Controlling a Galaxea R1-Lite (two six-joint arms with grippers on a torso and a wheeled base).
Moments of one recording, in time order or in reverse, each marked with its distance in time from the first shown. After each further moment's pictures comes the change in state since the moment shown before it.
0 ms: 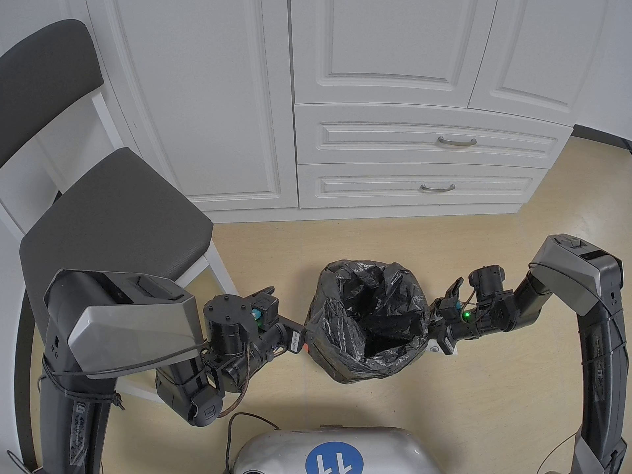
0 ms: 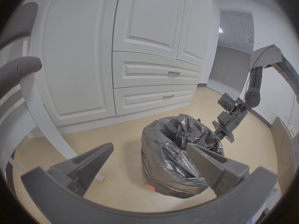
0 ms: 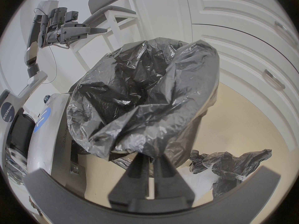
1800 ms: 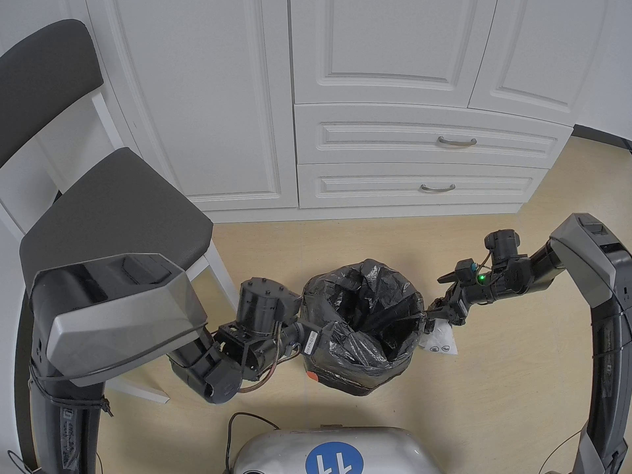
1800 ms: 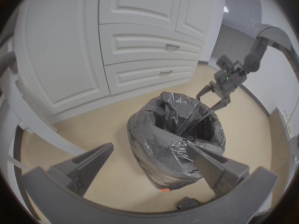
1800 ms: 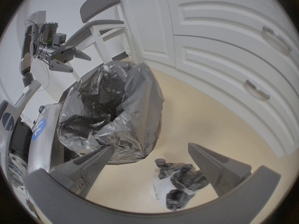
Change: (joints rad) left arm -0.042 -0.067 -0.193 0.536 0.047 -0.020; right arm -0.065 -0.056 -0.229 0.217 0.009 -0.002
